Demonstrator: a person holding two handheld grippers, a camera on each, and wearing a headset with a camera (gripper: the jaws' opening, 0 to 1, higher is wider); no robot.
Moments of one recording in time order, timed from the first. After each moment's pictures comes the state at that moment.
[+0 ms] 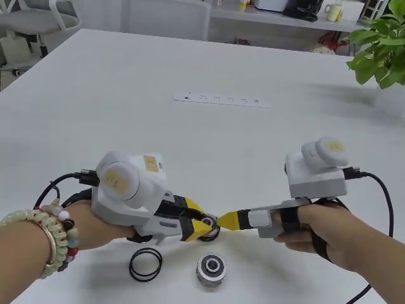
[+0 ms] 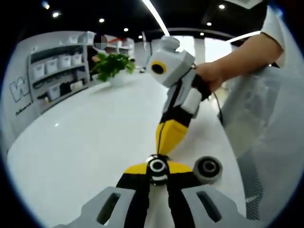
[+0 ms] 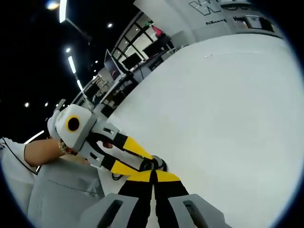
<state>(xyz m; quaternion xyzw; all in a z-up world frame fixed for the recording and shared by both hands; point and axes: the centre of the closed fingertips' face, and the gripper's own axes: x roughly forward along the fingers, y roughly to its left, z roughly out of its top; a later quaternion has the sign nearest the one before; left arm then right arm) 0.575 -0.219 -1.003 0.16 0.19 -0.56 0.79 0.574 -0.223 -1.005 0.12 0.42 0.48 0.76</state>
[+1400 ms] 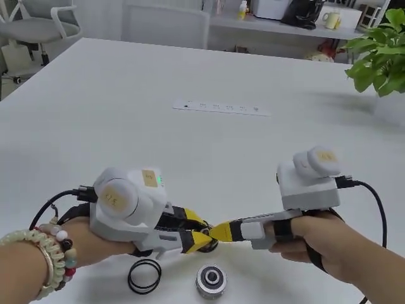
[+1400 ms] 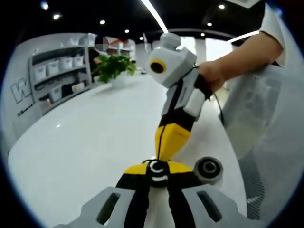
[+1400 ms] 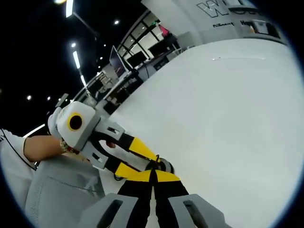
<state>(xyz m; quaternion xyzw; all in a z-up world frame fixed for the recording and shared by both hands) 0.575 -0.220 -1.002 0.16 0.18 -0.56 0.79 0.572 -0.213 -1.002 0.10 0.41 0.50 0.76</state>
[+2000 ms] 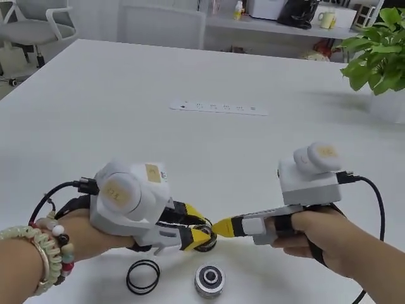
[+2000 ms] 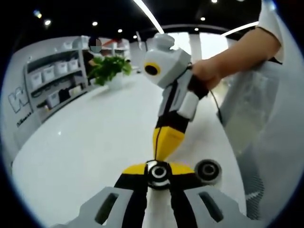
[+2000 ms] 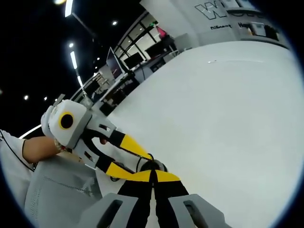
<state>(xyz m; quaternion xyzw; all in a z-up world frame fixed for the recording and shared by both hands) 0.577 -0.223 -0.987 0.20 0.17 -0.57 0.78 0.579 -0.221 -1.000 0.10 0.41 0.48 0.77</state>
